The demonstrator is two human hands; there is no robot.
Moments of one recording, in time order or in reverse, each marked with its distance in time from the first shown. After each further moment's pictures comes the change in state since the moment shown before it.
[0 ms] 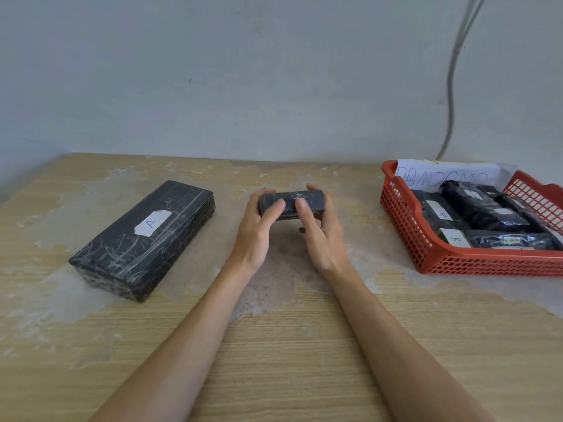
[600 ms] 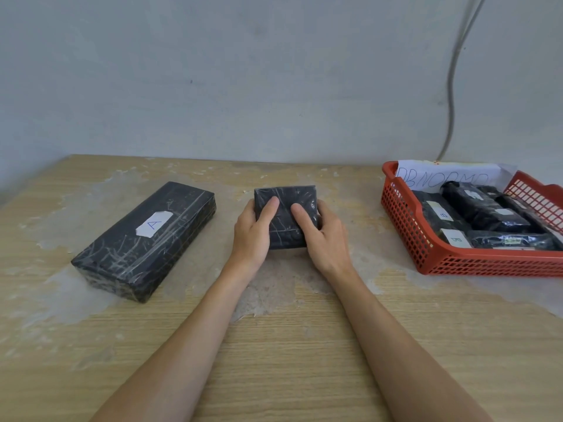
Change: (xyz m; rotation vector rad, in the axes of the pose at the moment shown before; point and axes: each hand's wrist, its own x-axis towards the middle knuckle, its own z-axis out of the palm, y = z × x) left_hand -0.001 0.000 -0.001 -0.014 0.102 -0.068; right_hand -0.002 -0.007 -0.002 -0.064 0.011 0.022
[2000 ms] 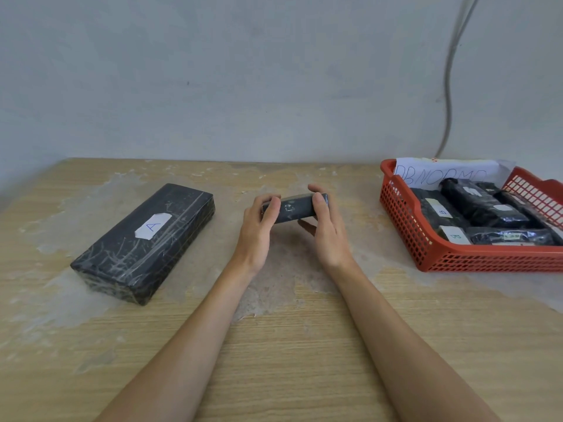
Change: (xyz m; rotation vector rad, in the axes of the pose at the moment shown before) left_hand 0.006 -0.014 -0.001 0.099 -0.123 0.069; right_hand 0.007 0.004 0.001 0.228 -0.011 0.049
